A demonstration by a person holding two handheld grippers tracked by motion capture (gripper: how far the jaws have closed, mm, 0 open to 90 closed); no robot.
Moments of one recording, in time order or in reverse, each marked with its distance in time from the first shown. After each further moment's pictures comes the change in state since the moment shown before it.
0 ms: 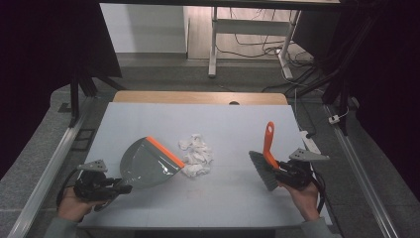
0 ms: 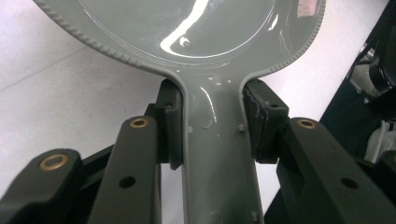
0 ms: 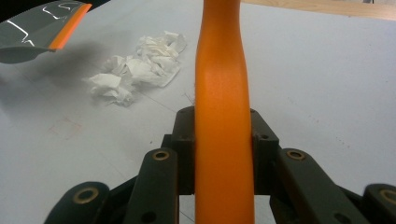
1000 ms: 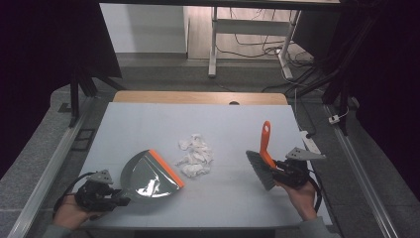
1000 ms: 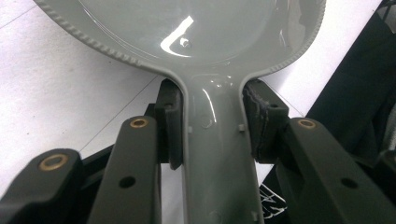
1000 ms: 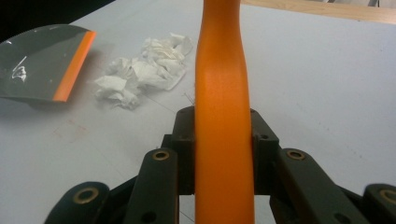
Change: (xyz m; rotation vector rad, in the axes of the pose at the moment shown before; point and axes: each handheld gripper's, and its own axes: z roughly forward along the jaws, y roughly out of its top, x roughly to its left) left arm -0.013 -0.010 0.009 0.167 0.055 0.098; right arm 0.006 0.005 0.006 -0.003 0.012 -0.010
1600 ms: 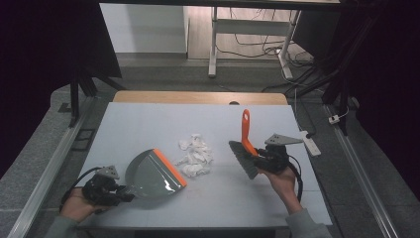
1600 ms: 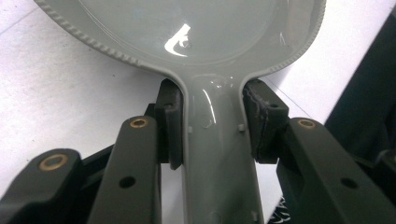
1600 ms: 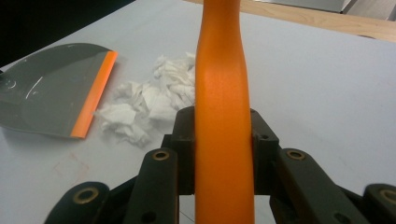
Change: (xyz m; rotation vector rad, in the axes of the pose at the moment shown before) left arm 0.012 0.014 0.013 0.029 -0.005 0.004; right arm 0.013 0.037 0.052 0.018 0.043 -0.027
